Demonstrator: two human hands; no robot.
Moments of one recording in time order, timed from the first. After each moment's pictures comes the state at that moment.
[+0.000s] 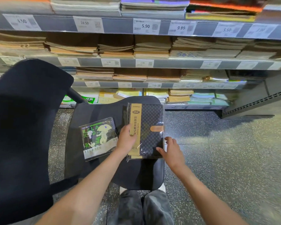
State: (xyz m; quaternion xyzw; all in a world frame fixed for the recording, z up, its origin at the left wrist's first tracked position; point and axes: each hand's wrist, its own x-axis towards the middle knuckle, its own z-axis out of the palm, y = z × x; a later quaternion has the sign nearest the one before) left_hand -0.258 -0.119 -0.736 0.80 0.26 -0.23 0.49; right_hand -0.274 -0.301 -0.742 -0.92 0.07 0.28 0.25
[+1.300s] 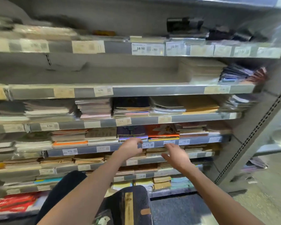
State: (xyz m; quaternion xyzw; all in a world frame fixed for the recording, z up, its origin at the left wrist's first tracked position) left_hand -0.156 -0.123 -0.339 0.96 -0.06 -0.11 0.25; right_hand -0.177 -0.325 -0.354 -0.99 -0.08 0.03 0.11
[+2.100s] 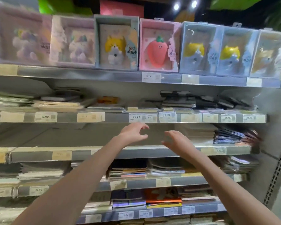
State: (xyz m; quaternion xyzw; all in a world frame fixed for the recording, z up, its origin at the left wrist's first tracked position) left_hand -0.063 -0.136 -0.079 0.96 -0.16 0.13 0.17; right_hand -0.069 -0.338 -0.107 -0.96 -0.18 -0.19 0.11
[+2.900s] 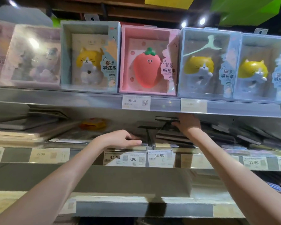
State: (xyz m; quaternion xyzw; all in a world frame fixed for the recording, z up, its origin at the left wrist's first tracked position) left_hand 0.062 -0.149 0.006 0.98 -0.11 0.04 0.17; right_hand 0.163 -0.395 0.026 -0.95 -0.09 -0.31 0.05
